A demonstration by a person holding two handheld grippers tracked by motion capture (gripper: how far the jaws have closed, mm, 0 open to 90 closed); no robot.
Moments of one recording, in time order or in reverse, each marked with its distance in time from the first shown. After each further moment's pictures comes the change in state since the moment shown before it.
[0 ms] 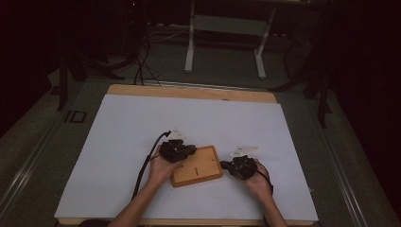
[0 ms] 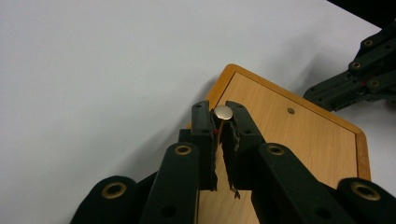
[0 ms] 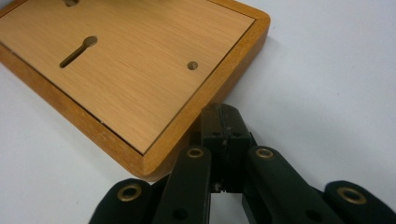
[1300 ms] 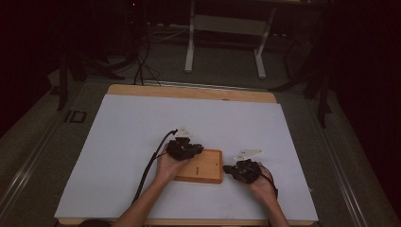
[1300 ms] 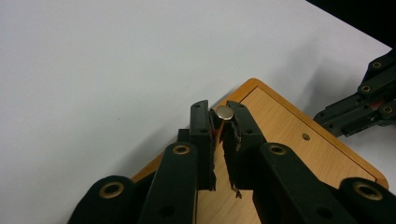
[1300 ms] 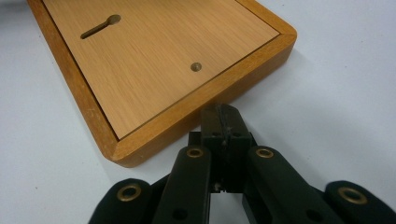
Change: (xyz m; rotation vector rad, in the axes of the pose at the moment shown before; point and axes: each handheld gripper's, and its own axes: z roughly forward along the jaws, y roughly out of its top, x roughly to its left) left arm -0.005 0.009 0.016 0.000 -0.027 -0.015; right arm 0.001 -0.009 -0.008 0.018 0.020 0.000
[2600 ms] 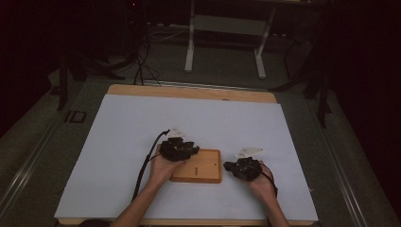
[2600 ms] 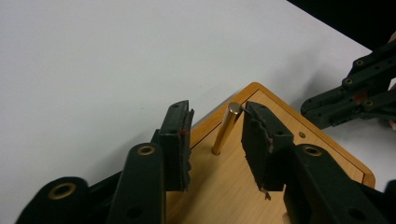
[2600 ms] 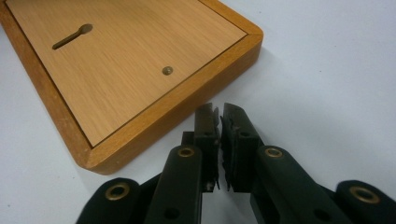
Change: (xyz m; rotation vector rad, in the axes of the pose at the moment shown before) left arm 0.005 -0.006 -0.026 -0.044 0.039 -0.028; right arm -0.007 0.001 0.001 -0.023 -0.037 0.028
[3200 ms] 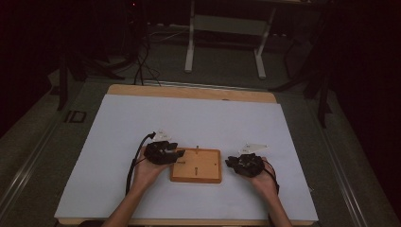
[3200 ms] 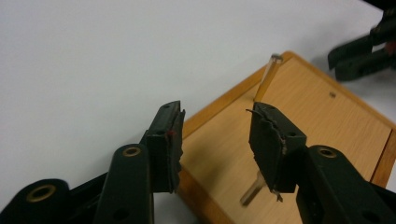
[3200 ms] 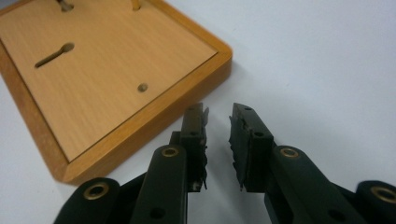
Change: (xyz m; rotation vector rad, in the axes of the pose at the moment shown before) left arm 0.012 -0.017 -0.034 0.054 0.095 0.029; right arm -0.011 0.006 -0.005 -0.035 -0.026 0.005
